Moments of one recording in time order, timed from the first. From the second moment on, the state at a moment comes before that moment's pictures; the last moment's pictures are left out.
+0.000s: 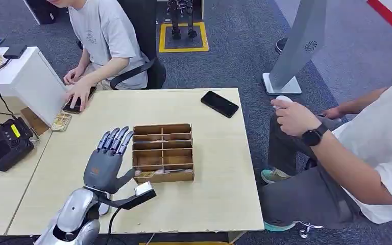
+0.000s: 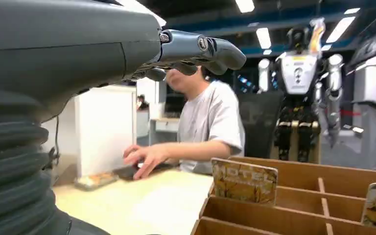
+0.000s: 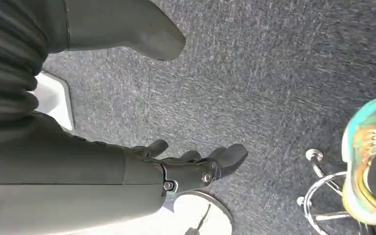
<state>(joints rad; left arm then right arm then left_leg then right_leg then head) -0.16 0.16 -0.44 -1.54 -1.17 0.26 0.09 0.10 0.29 -1.17 -0.82 1.54 -0.02 -0.40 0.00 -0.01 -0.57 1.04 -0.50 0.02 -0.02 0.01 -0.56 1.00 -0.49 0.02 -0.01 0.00</state>
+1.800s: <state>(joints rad) -0.25 0.09 -0.42 -1.42 -1.03 0.17 0.14 0.05 0.27 -1.12 -0.69 1.54 -0.08 -0.39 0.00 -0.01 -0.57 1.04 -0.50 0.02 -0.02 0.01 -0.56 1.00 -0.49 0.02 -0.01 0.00</state>
